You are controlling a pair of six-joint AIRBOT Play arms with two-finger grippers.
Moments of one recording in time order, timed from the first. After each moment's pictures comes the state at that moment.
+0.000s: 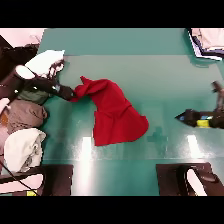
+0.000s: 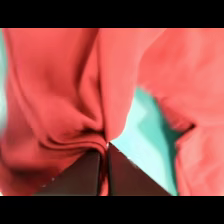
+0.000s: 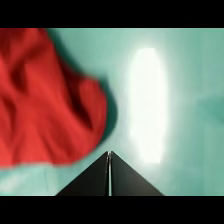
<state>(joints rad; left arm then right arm) -0.02 -1.37 1.20 0.94 -1.11 -1.03 -0.24 -0.66 0.63 -0.97 1.31 1.48</state>
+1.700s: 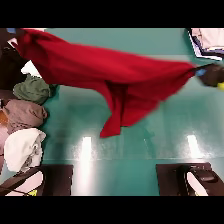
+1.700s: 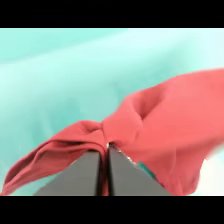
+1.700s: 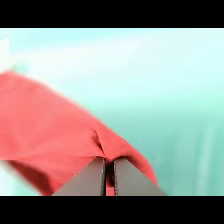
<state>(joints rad) 0.18 -1.08 1.81 0.82 -1.37 -1.23 -0.07 -0.63 1.18 -1.16 1.05 1.62</state>
